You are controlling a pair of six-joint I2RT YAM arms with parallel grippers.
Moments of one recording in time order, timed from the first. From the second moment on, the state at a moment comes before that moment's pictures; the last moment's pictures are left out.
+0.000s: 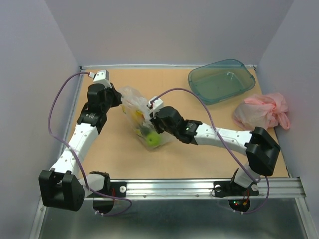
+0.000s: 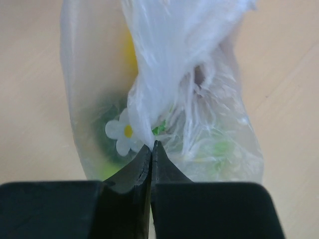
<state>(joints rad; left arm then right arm) -0.19 1.14 0.92 -0.13 0.02 -0.35 1.01 1.64 1.14 0.00 0.22 0.12</state>
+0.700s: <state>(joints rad) -0.02 1.42 1.16 -0.11 0.22 -0.57 1.01 1.09 0.82 0.02 0.44 0.11</state>
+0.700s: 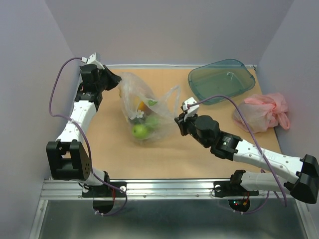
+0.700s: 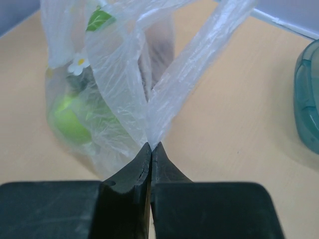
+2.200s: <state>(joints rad) -0.39 0.85 0.61 -0.18 -0.05 -0.72 1.02 1.51 0.97 0.09 -0.07 0.06</state>
